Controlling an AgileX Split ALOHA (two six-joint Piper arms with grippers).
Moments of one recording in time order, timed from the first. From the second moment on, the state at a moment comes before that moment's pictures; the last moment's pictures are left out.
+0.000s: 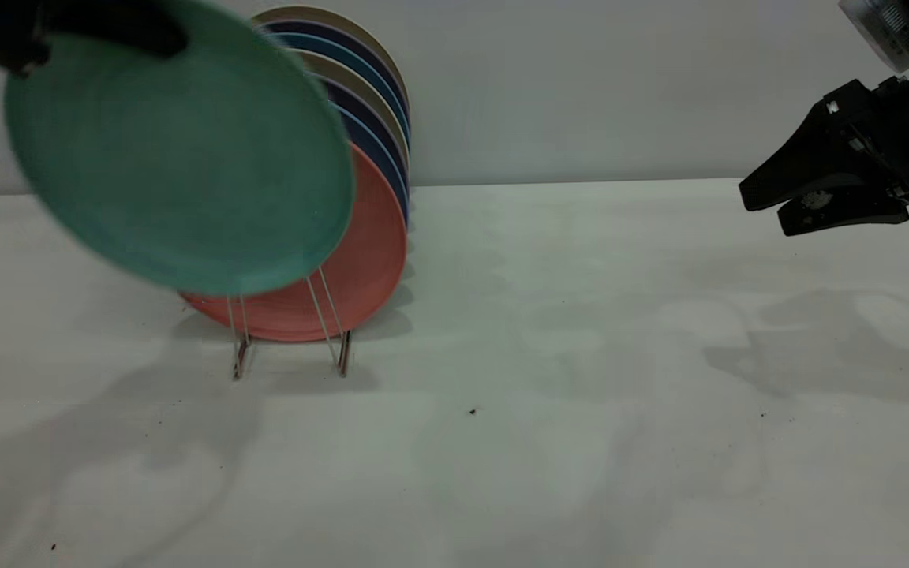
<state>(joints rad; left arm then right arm) -0.11 1.67 -1.21 -0.75 0.53 1.97 -0.15 2.13 -1.26 1.18 0.88 -1.23</state>
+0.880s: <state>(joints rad) -0.15 1.76 -1.22 -0.79 0.43 2.06 -0.15 2.13 -1.26 1.16 0.86 -1.23</state>
